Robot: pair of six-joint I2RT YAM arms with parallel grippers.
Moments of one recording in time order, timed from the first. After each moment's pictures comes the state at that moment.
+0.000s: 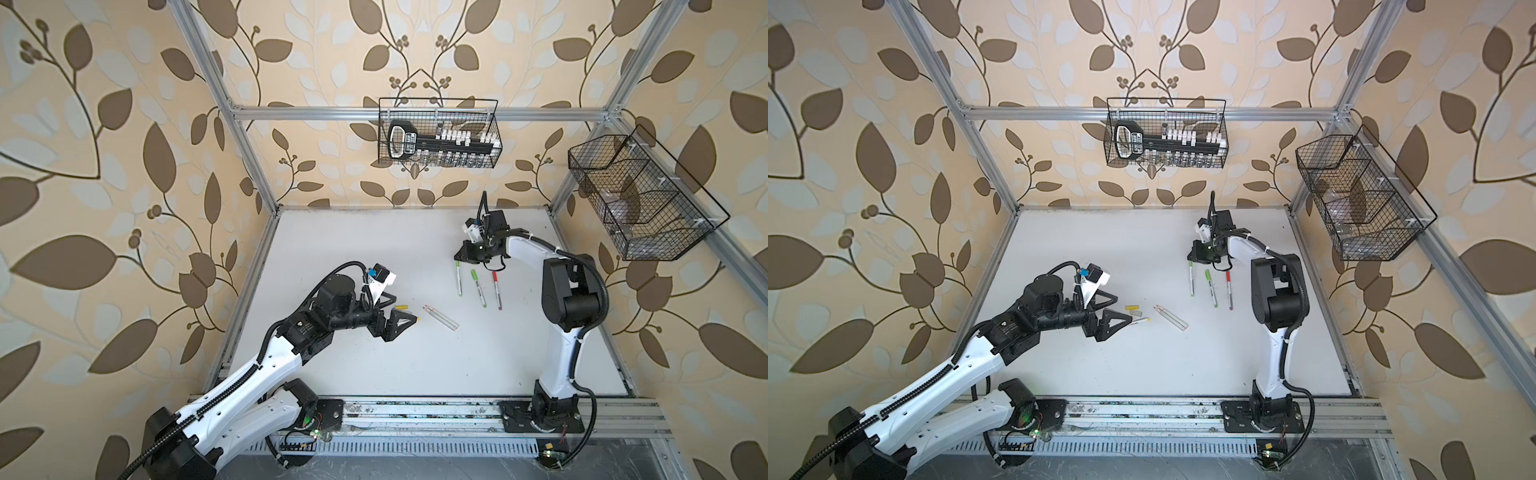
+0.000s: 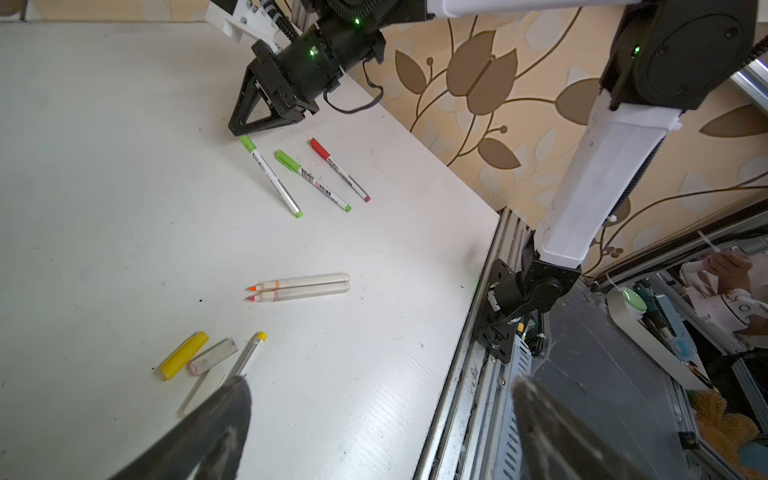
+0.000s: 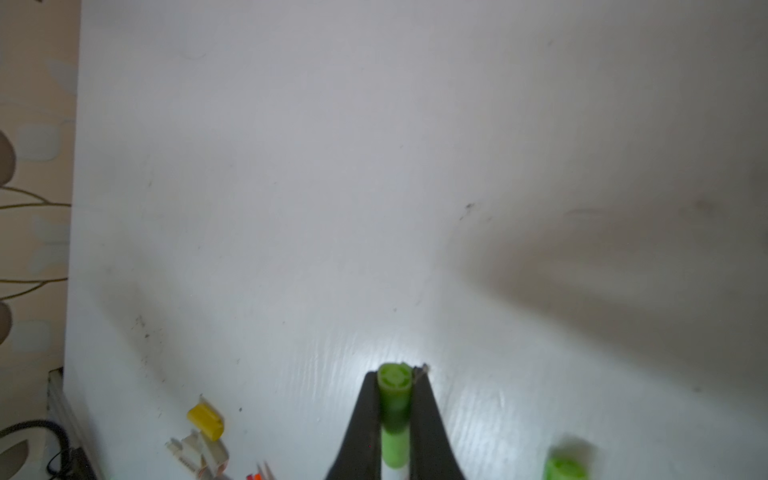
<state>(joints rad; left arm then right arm) -0.62 0.88 0.69 -0.25 0.54 -0.27 0.12 2.10 1.57 -0.57 -0.42 0.12</state>
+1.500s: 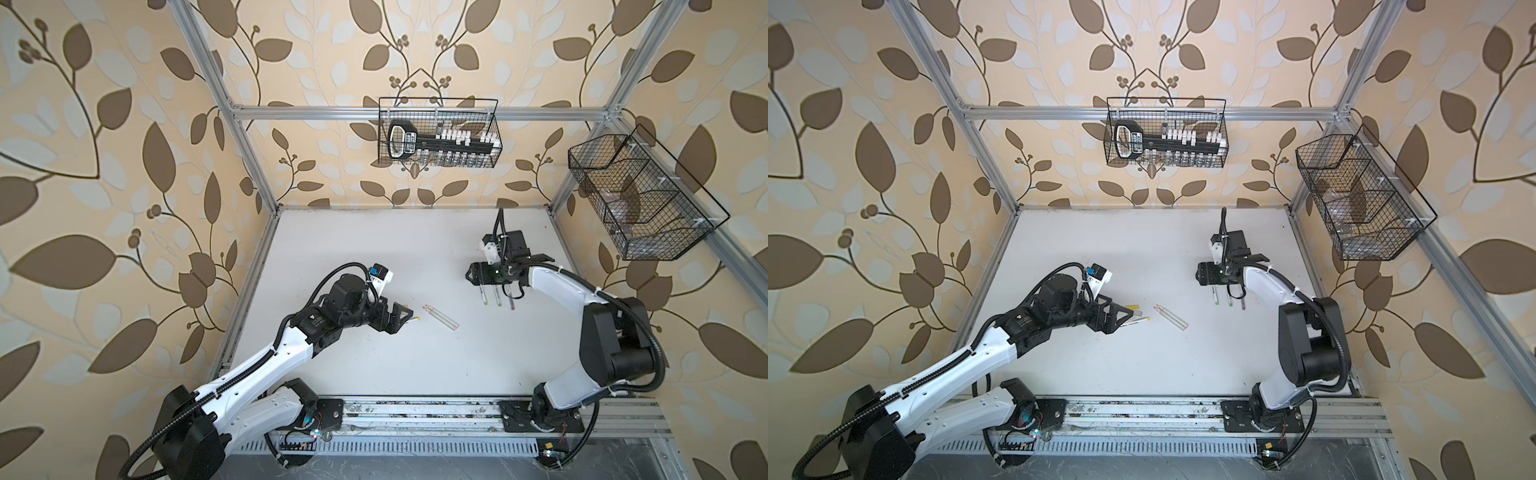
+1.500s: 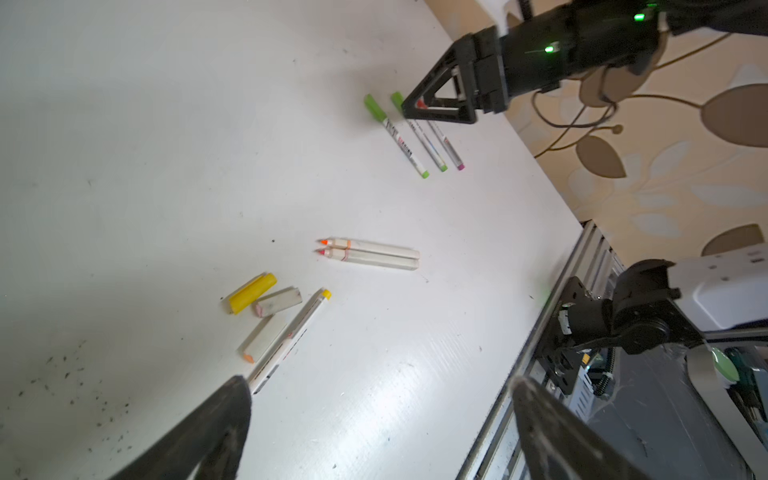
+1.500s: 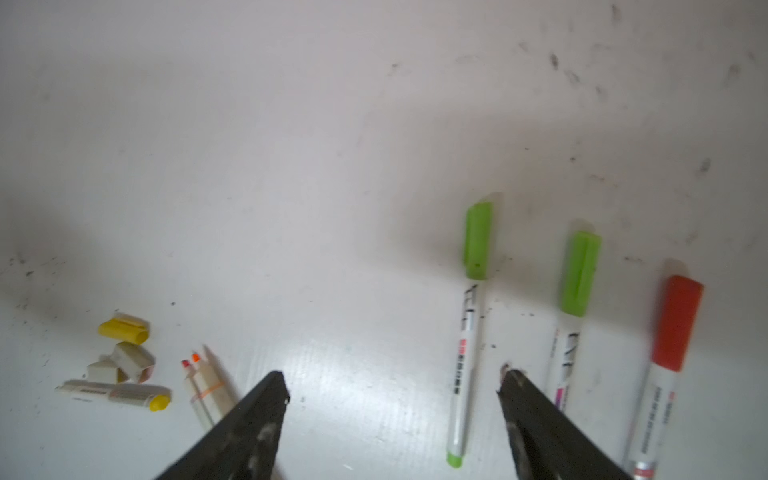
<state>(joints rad) -0.62 1.02 0.65 -0.28 0.33 -0.38 0.22 1.54 0.98 -0.42 -0.20 0.10</state>
